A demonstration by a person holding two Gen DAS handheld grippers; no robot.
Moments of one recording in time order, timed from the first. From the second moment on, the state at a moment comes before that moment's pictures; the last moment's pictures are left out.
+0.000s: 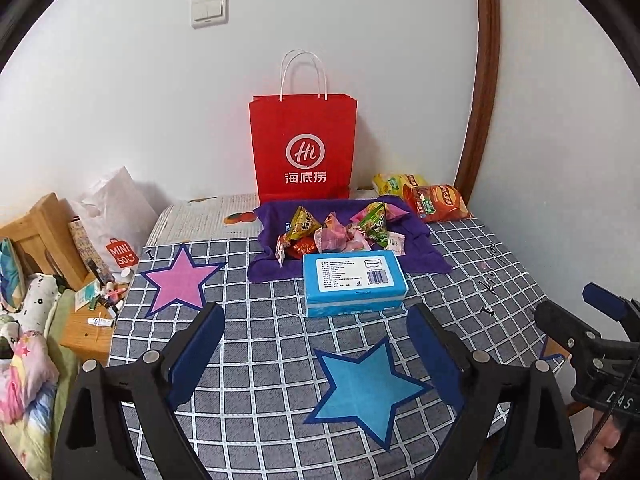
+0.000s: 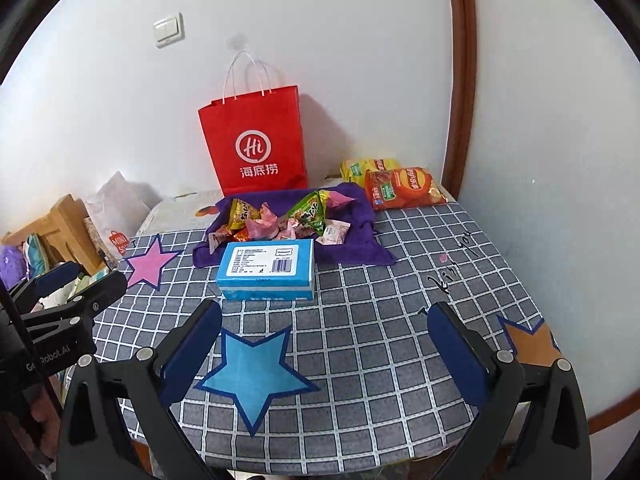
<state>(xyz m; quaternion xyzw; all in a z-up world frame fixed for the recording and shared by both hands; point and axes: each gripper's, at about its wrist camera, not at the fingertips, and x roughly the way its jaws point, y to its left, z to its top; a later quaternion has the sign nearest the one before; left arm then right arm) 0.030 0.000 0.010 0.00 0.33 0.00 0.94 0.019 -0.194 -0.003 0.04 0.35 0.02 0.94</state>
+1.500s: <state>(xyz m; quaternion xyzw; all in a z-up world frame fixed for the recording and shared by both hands) 0.015 -0.004 0.014 -0.01 0.33 -0.02 0.95 -0.001 -0.190 -0.003 0.04 0.34 0.03 0.94</state>
